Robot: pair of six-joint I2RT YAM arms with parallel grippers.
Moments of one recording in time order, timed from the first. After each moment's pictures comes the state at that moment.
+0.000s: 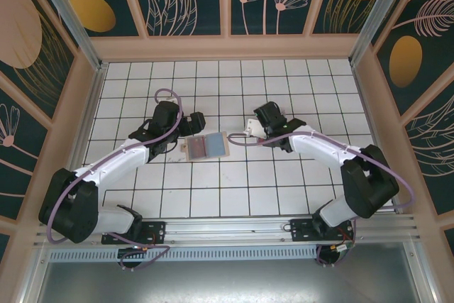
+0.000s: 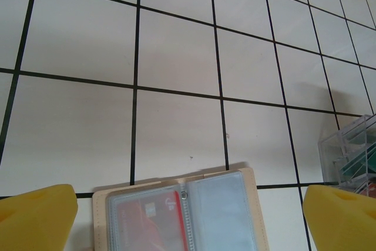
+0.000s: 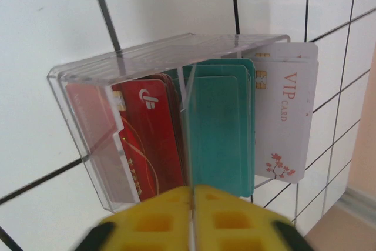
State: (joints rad) left arm -0.48 1.34 0.78 -0.12 -0.04 -0.63; right arm 0.63 1.50 0.93 -0.45 0.38 -0.90
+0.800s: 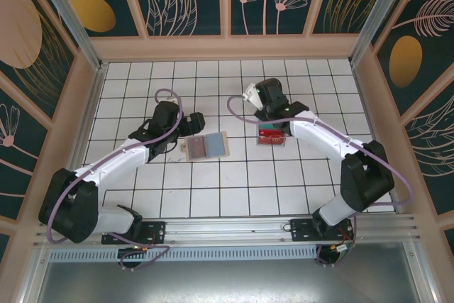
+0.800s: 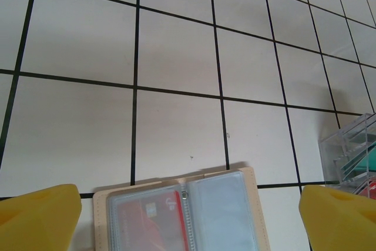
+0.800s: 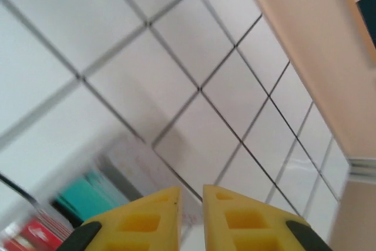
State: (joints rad) left arm -0.48 1.34 0.78 -0.12 -0.03 -0.62; right arm 0.58 1.55 1.19 -0.39 0.34 -0.49
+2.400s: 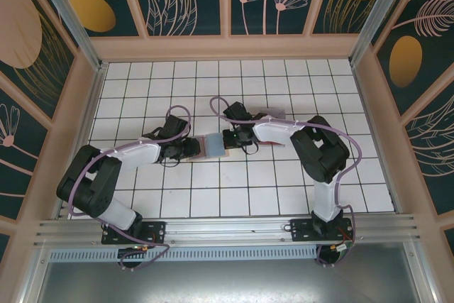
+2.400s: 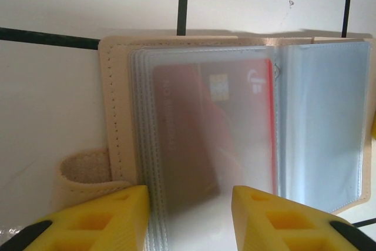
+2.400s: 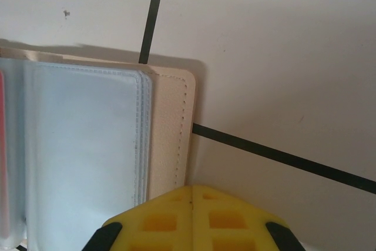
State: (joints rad) left arm -0.48 1.55 0.71 -0.21 0.14 -0.68; right arm 0.74 1.94 1.19 -0.37 -0.12 0.49
